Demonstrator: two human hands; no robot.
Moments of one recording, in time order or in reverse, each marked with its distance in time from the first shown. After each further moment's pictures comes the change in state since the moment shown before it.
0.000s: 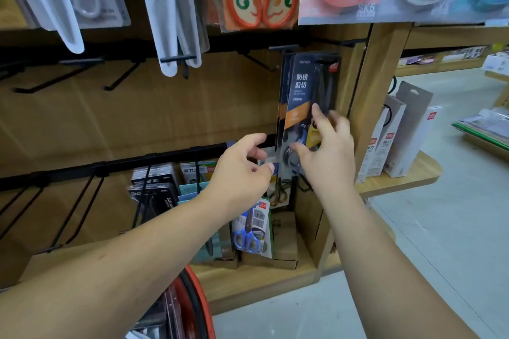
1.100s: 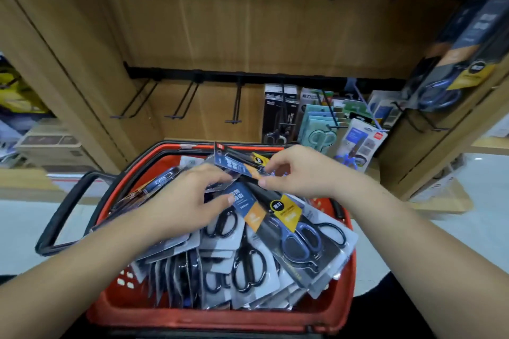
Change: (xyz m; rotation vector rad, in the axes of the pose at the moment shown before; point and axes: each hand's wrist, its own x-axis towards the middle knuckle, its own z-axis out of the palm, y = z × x) left_hand -0.293 -0.153 -0.246 0.456 -0.147 -0.109; right_hand -0.239 -0.204 0.039 -0.157 -1.208 -0.390
